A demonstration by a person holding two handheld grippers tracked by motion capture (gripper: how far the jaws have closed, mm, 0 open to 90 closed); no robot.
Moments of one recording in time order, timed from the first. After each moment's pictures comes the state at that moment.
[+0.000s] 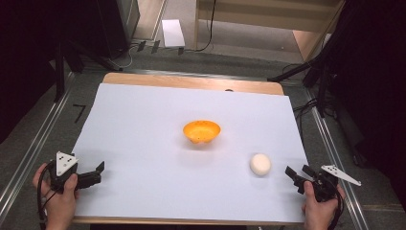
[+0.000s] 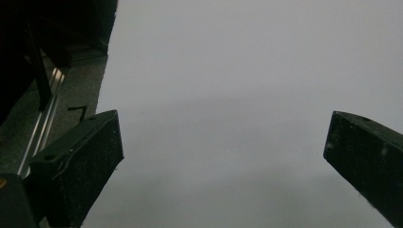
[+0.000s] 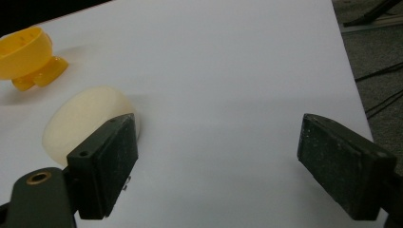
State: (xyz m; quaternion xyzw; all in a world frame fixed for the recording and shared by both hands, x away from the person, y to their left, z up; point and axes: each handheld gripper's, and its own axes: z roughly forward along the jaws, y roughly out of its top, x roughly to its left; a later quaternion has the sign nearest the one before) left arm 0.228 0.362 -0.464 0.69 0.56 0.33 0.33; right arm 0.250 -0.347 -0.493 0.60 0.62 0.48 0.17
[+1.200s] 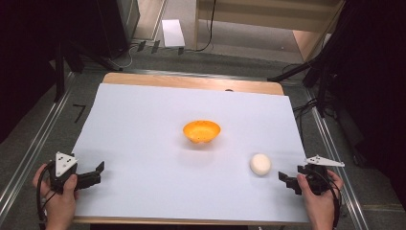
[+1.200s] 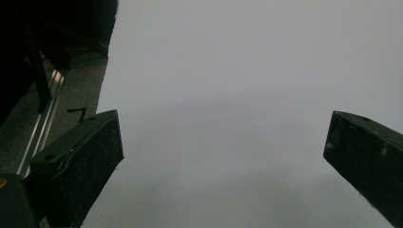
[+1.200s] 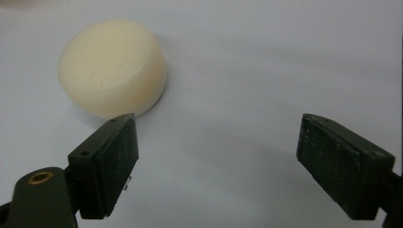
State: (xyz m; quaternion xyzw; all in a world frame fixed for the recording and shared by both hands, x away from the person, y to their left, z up) left arm 0.226 0.363 -0.464 0.68 0.56 0.33 0.33; right arm 0.262 -0.316 -0.458 0.56 0.75 0.33 0.13
